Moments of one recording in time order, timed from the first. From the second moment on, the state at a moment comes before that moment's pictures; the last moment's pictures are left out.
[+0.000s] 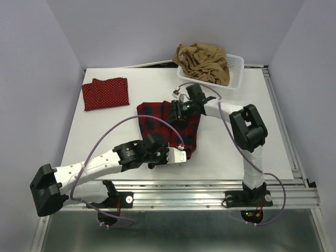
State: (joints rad) left arm -1.05 1.07 0.71 -0.44 0.08 0.56; right arm 0.46 2.09 1.49 -0.21 -0.95 0.59
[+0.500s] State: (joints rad) left arm -1.02 1.12 0.99 -0.62 0.08 0.52; right arm 0.60 2.15 1.22 -0.17 -1.09 0.43
